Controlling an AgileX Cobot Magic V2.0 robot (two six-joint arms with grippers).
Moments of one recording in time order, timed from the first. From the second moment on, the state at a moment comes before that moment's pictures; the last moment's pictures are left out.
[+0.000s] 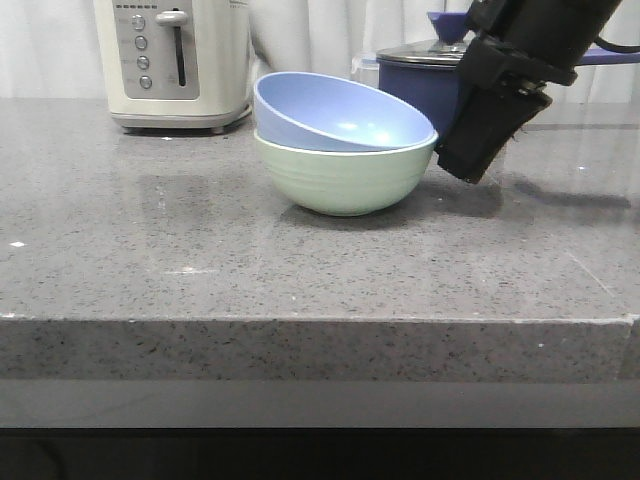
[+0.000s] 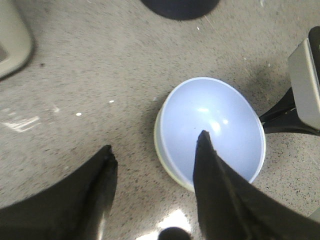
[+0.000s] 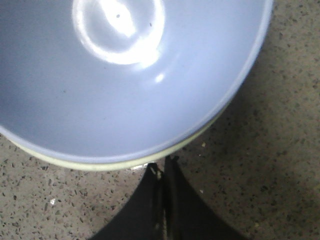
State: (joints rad) left arm -0.46 1.53 -1.74 -0.17 1.11 0.08; right arm 0.28 1.67 -1.33 0.43 0.94 -0.77
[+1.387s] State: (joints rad) left arm -0.41 0.56 -0.84 -0.05 0.89 0.08; right arm 0.28 1.67 -1.33 0.43 0.95 -0.78
